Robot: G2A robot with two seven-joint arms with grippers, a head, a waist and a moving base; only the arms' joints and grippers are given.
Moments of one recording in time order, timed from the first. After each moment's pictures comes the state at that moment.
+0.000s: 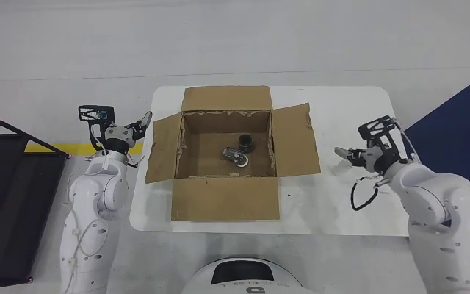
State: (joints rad) left arm 1.56 -1.30 -1.65 -1.84 1.30 -0.05 -0.26; right arm -1.73 -1.05 1.86 -2.11 -0.96 -0.33 0.80
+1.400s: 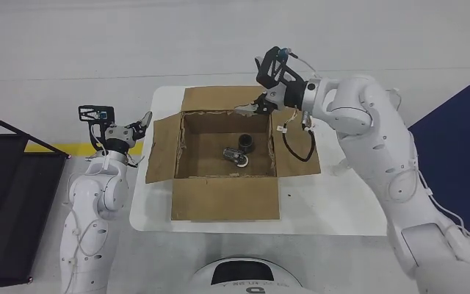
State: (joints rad) left arm 1.56 -1.30 -1.65 -1.84 1.30 -0.05 -0.26; right arm -0.79 -1.12 1.05 -1.62 -0.77 -0.67 0.62
